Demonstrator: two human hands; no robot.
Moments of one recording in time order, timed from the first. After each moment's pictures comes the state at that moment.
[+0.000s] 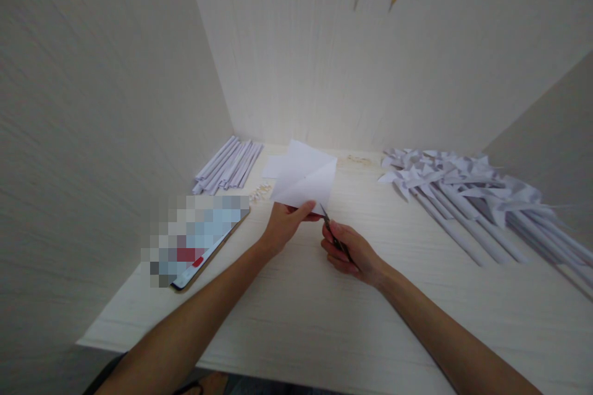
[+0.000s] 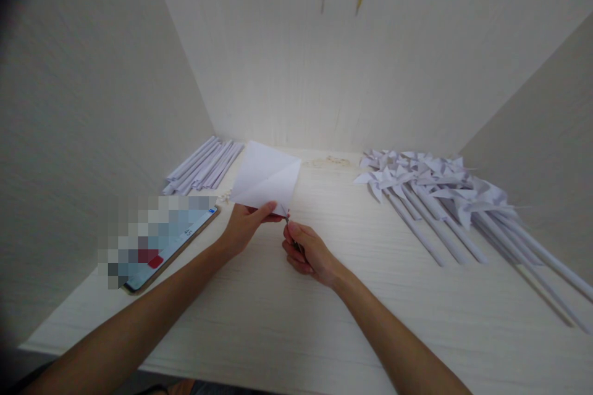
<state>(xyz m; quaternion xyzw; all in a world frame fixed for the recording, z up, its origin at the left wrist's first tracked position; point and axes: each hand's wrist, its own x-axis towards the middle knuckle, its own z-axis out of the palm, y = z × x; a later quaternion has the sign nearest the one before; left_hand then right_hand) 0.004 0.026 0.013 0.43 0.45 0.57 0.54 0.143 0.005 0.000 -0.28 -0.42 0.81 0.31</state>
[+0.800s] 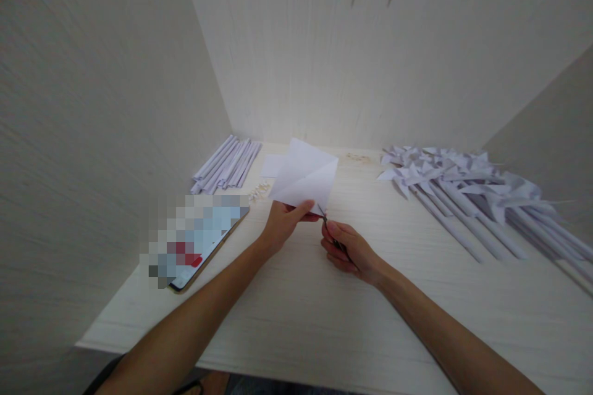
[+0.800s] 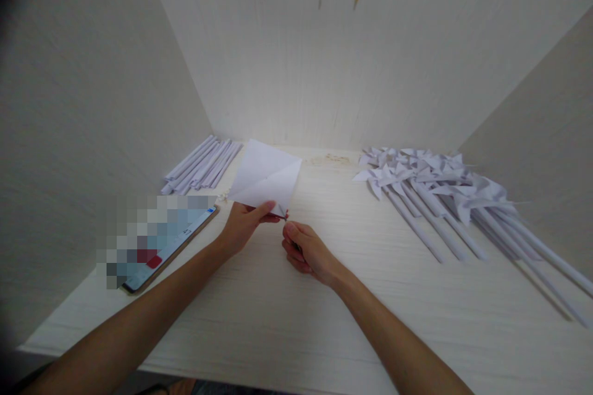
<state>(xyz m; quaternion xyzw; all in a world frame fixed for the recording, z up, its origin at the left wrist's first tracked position) 0.004 0.026 0.011 0.42 0.44 0.57 0.56 0.142 0.004 0.001 -0.31 -0.43 0.79 0.32</state>
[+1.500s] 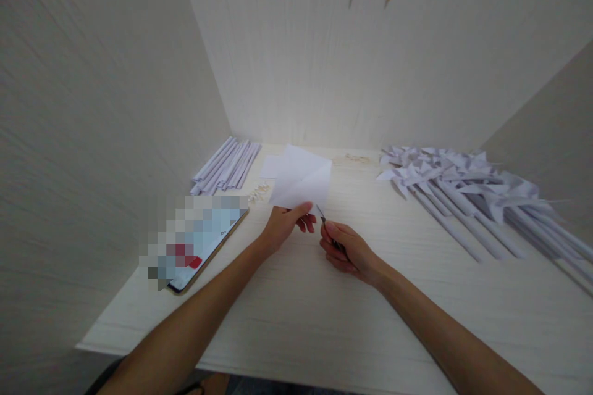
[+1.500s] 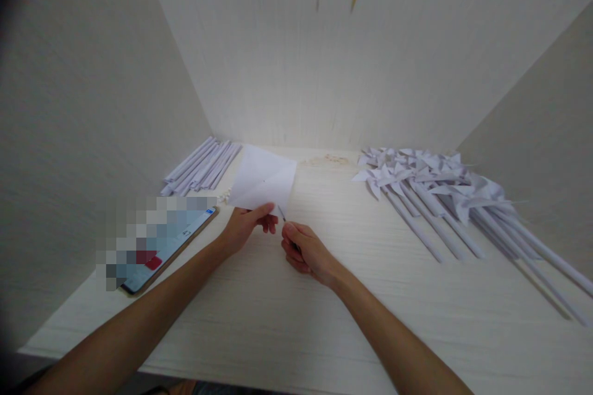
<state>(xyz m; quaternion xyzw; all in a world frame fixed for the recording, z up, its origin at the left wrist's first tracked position) -0.002 0.030 0.004 0.48 0.45 0.49 0.57 0.142 0.004 -0.001 -0.30 -0.43 0.79 0.32</state>
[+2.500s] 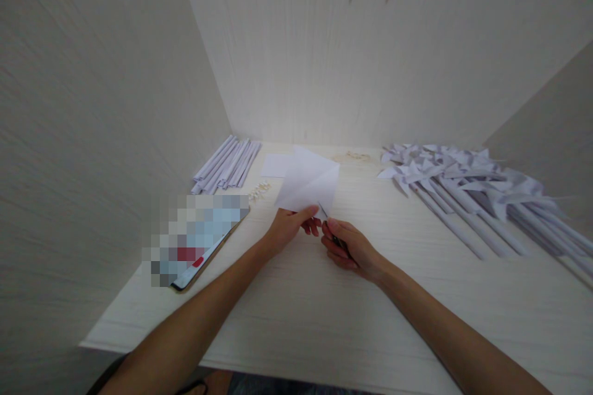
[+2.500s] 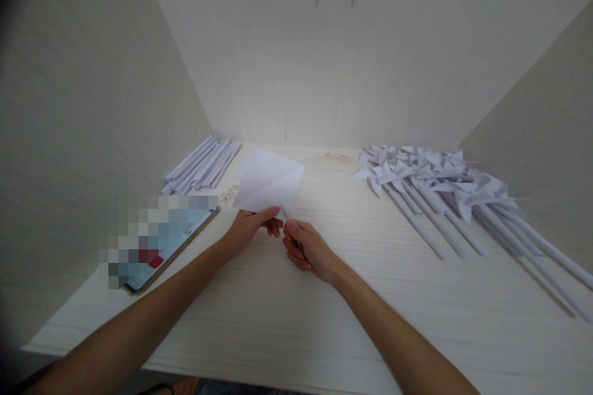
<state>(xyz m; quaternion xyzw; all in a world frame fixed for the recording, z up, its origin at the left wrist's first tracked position) 0.002 0.025 0.006 0.49 0.45 0.46 0.59 0.140 0.005 0.002 -0.31 -0.43 0.78 0.32</state>
